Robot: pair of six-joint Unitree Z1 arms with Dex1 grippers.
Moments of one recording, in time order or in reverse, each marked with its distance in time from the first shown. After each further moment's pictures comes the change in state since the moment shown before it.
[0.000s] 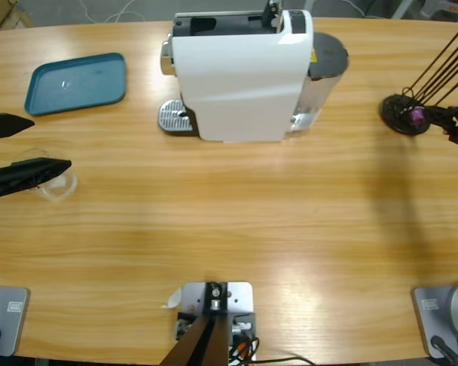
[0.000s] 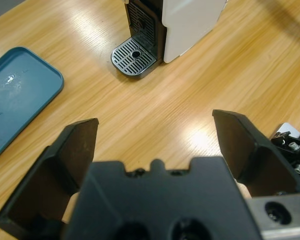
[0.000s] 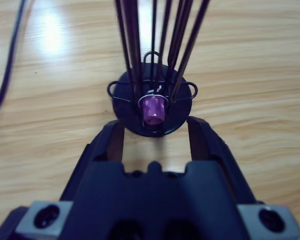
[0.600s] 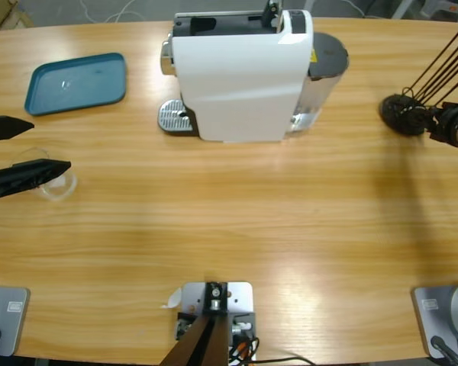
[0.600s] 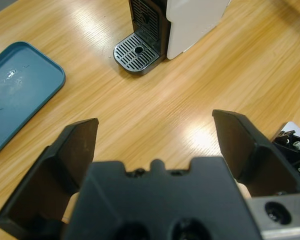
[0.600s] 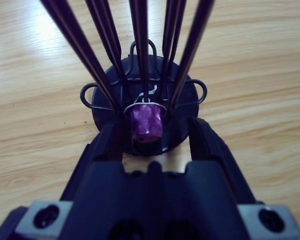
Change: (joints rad) arm 0 0.013 0.000 0.010 0.000 0.000 0.000; arm 1 -0.109 0.238 0.023 -0.232 0.083 -0.023
